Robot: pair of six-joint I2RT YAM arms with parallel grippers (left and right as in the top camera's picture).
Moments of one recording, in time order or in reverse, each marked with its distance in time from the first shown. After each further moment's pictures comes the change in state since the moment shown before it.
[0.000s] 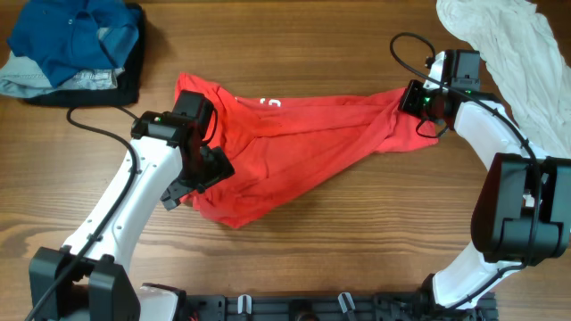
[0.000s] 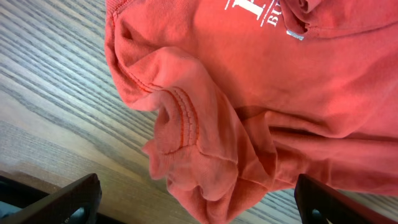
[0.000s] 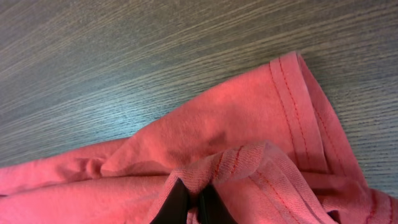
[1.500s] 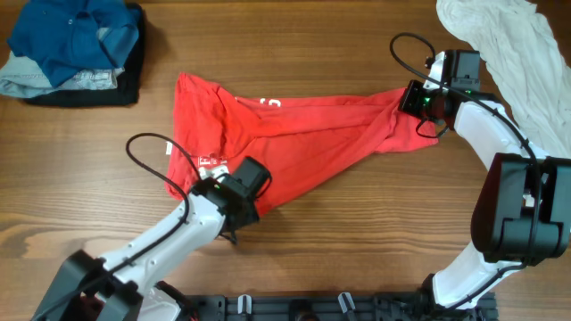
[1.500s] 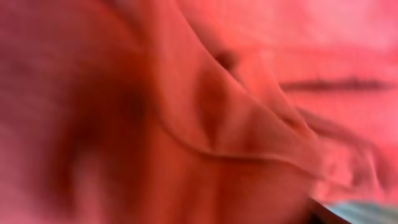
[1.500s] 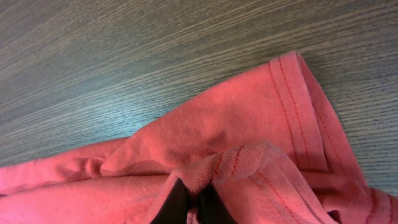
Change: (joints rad) left arm -0.371 -0.084 -0.420 0.436 -0.159 -0.220; right arm 0.000 0.000 0.000 -0.001 0.000 -0.001
